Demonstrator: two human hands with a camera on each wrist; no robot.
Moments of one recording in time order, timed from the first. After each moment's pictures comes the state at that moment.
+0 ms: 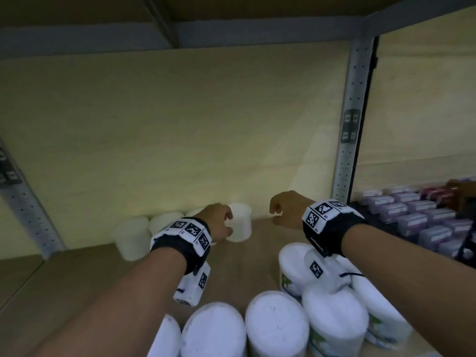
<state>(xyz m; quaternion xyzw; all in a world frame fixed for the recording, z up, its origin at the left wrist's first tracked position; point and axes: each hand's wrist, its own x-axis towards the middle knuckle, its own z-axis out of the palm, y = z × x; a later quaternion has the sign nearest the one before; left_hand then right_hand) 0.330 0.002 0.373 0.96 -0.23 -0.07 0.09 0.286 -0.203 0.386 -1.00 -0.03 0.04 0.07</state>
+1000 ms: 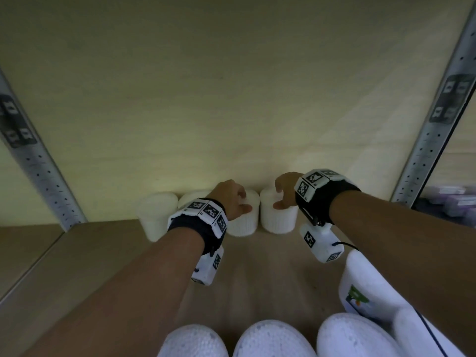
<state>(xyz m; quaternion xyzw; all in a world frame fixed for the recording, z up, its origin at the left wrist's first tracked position) 0.421 0.058 0.326 0.97 -0.19 -0.01 0.16 0.408 -0.119 0.356 -0.99 0.02 0.09 0.04</state>
